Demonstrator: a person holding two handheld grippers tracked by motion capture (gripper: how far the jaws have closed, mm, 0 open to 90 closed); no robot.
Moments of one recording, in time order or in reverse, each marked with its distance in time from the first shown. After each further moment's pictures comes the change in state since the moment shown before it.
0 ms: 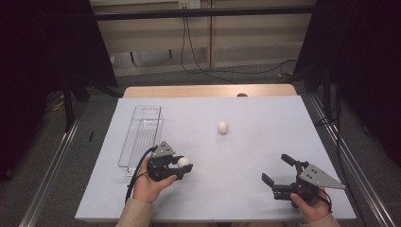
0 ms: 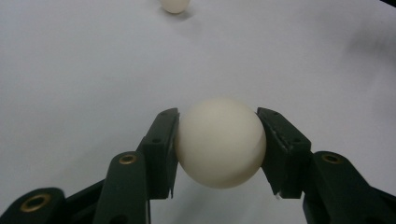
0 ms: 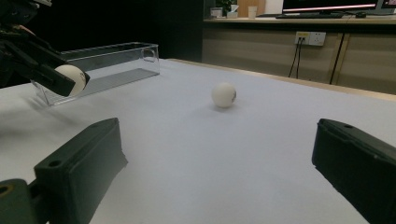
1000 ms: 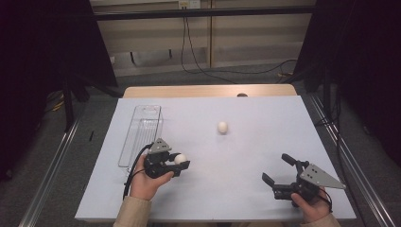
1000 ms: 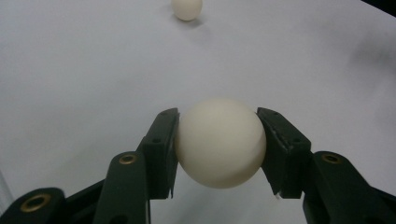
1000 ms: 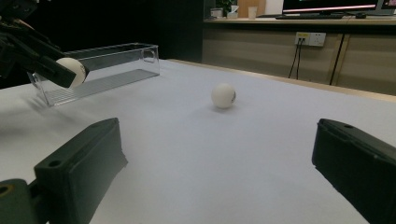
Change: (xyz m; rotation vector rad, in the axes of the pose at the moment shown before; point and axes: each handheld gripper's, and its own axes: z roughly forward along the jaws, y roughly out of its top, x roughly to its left) left arm 0.007 0.005 -0.009 -0.016 0.018 -0.028; right arm -0.001 0.001 -0.001 0.002 0.001 0.001
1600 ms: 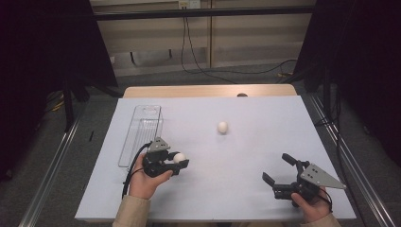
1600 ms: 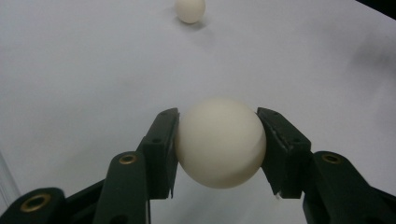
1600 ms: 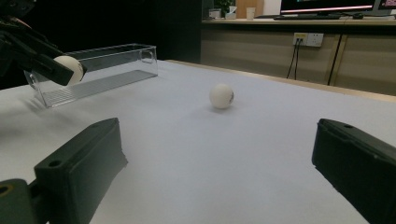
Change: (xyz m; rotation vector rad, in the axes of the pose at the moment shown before) left arm 0.001 0.002 -0.002 0.009 0.000 -0.006; right arm -0.001 0.000 0.000 -0.004 -0.007 0.002
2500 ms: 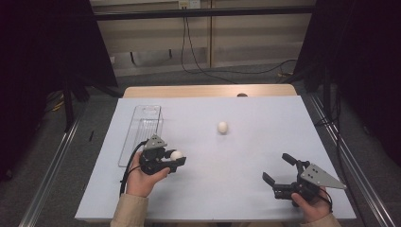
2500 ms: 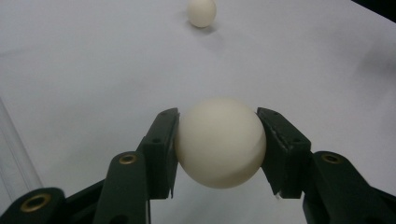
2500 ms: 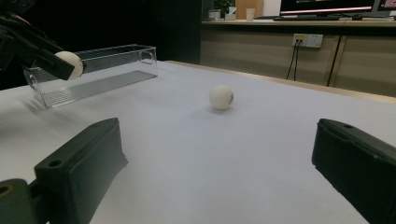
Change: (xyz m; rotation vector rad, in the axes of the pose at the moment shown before) left arm 0.007 0.004 -0.007 -0.009 0.025 -0.026; right arm 0.000 0.001 0.000 -0.002 -0.002 -0.002
